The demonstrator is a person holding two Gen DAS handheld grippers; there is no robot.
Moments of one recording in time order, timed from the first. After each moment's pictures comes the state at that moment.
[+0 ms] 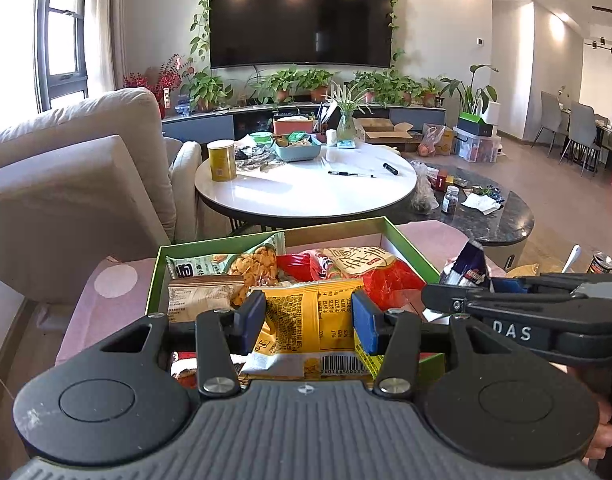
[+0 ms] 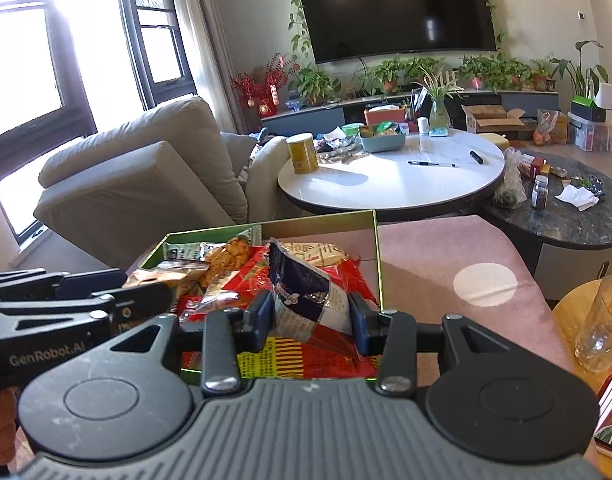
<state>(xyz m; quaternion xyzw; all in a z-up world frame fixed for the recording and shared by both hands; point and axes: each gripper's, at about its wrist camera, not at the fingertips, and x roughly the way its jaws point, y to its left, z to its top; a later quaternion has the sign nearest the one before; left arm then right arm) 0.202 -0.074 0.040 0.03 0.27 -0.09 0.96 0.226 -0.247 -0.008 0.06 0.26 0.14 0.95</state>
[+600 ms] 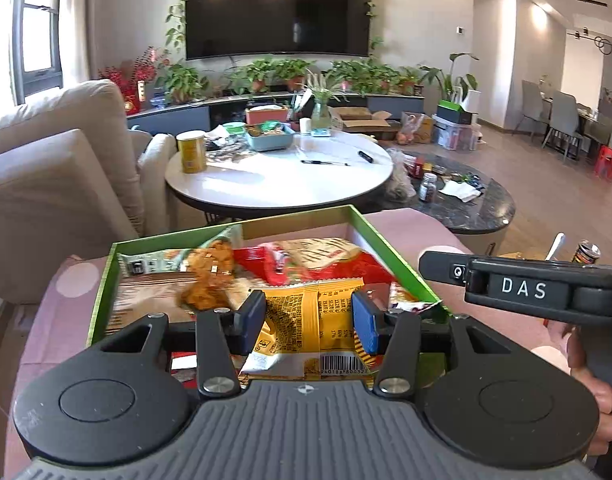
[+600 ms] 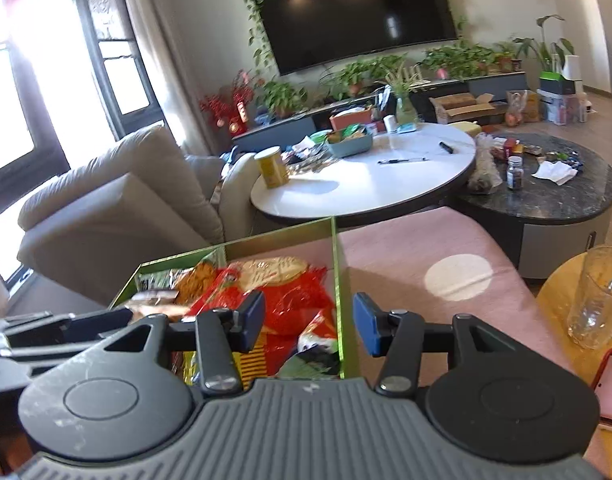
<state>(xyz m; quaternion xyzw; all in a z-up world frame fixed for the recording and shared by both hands) 0.221 -0.101 0.028 0.03 0.28 -0.13 0.95 0.229 -0.274 -0.007 0.11 0.25 0.10 0.96</state>
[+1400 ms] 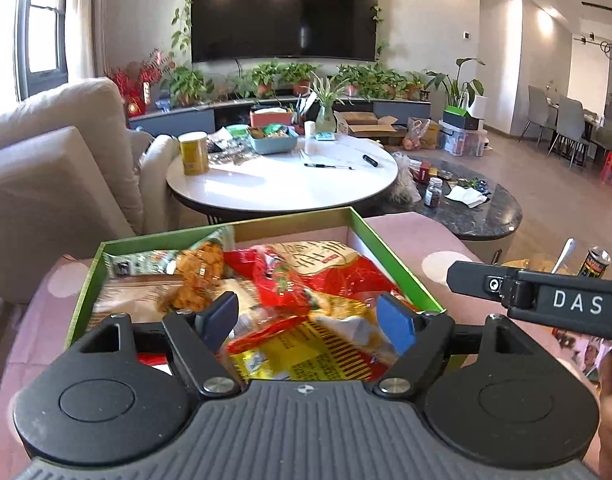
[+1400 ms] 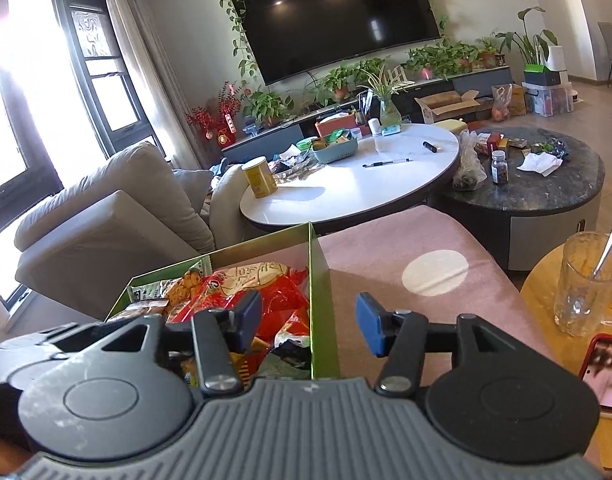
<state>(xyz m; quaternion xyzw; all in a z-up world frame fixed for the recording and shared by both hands) 0.225 -0.112 0.017 0.03 0.27 -0.11 0.96 0.226 -0.293 -0.012 0.14 0.24 0.08 0.96</state>
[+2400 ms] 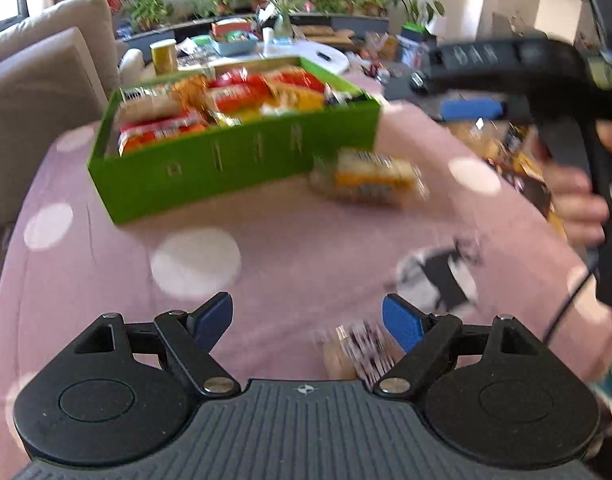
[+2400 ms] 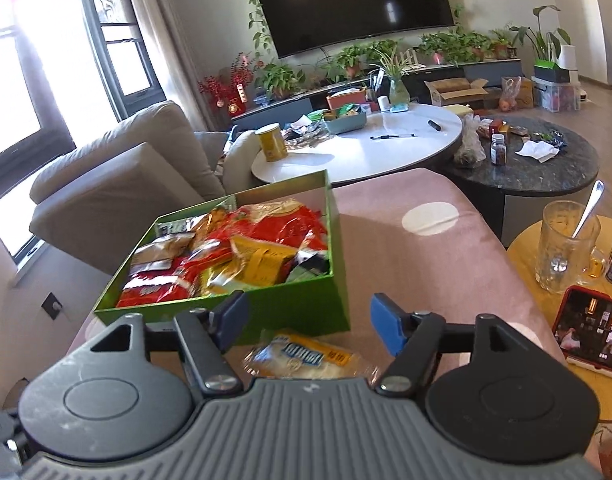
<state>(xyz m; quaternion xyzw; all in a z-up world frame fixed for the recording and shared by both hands) 0.069 -0.070 -0.027 0.05 0.40 -0.18 0.90 0.162 -0.281 -0.015 0.10 0.28 0.10 0.95</state>
